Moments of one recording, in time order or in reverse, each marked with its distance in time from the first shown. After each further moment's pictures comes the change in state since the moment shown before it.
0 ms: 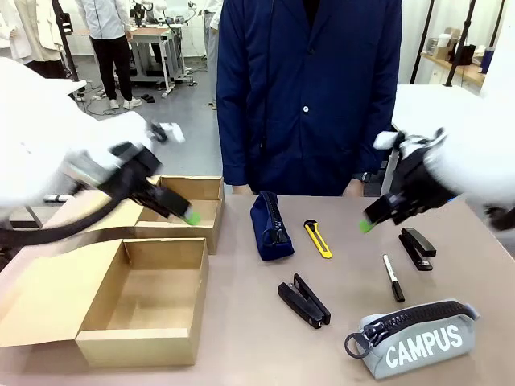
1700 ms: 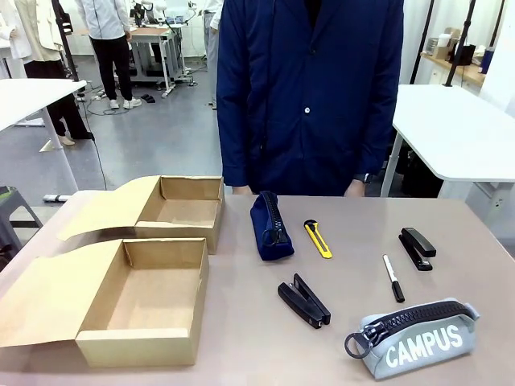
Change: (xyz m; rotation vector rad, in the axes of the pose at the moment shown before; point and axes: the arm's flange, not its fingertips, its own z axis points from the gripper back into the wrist) left arm -0.213 0.244 0.162 -0.571 -0.791 0.931; right arm -0.213 -0.304 0.137 0.658 -0.739 -1.125
